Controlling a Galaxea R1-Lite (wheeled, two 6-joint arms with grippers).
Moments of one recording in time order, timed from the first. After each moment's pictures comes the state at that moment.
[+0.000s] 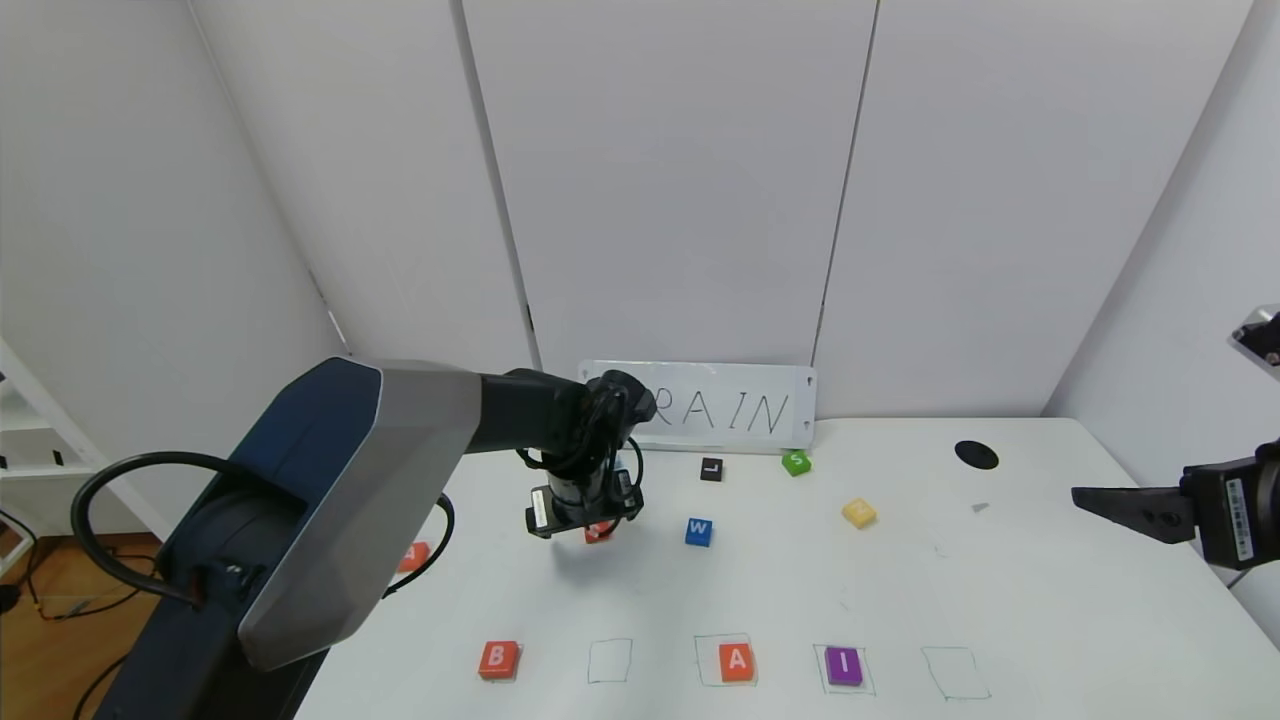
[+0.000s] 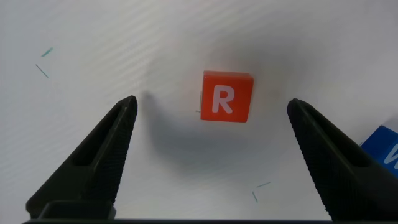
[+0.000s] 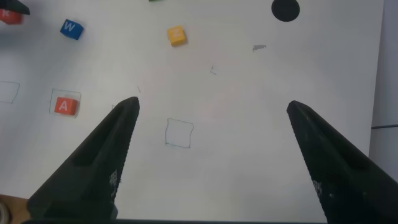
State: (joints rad) left arm -0.47 2.50 -1.96 0.67 0.28 -0.72; right arm 0.13 1.28 -0.88 0.21 0.02 -0.01
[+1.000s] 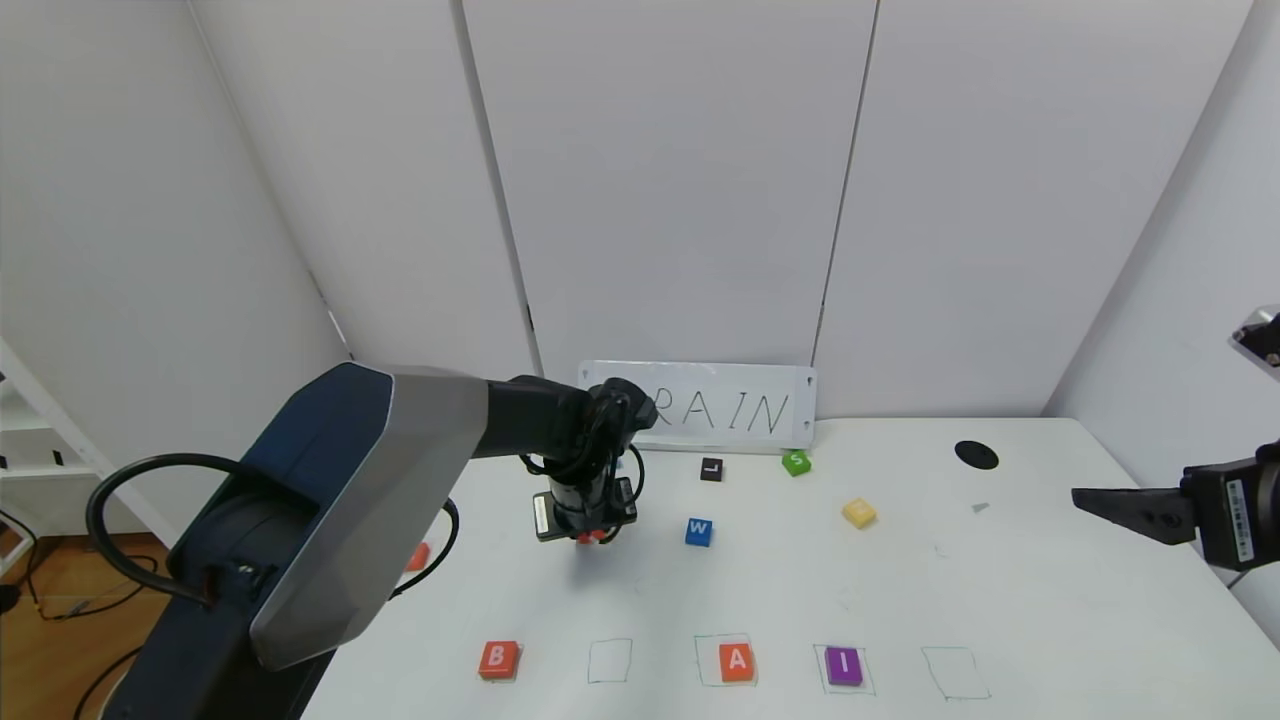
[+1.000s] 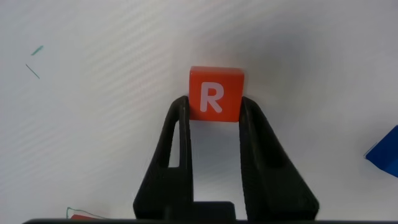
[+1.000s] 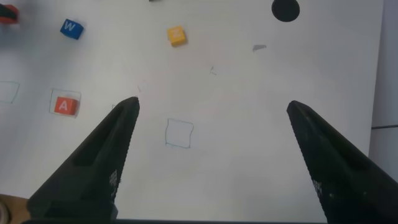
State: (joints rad) left arm -0.47 2.52 -1.96 0.66 0.27 -0.71; right arm 0.13 1.28 -0.88 0.21 0.02 -0.02
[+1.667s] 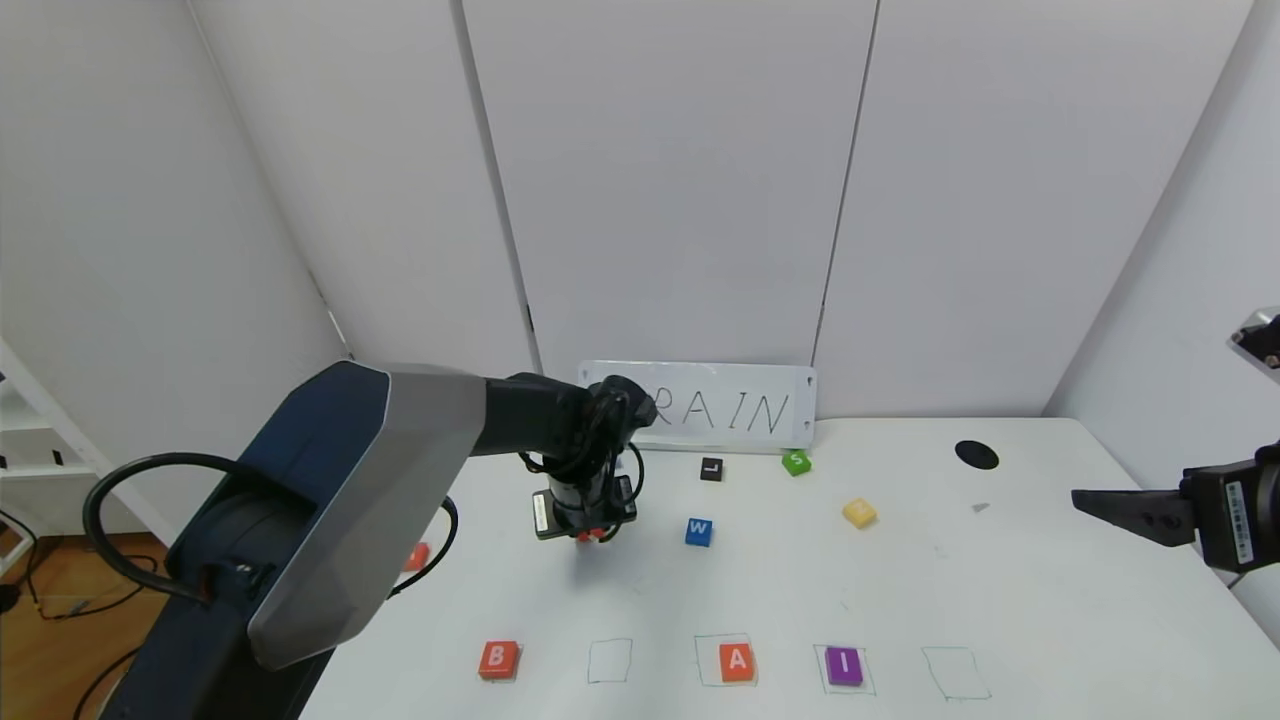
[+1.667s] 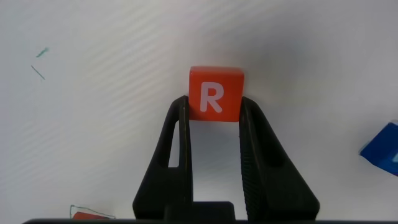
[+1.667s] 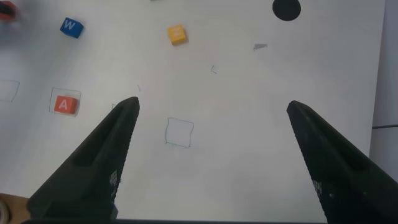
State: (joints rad) left arm -0.47 2.50 -1.96 0.67 0.26 -0.70; right arm 0.14 1.28 -0.87 0.21 0.02 -0.02
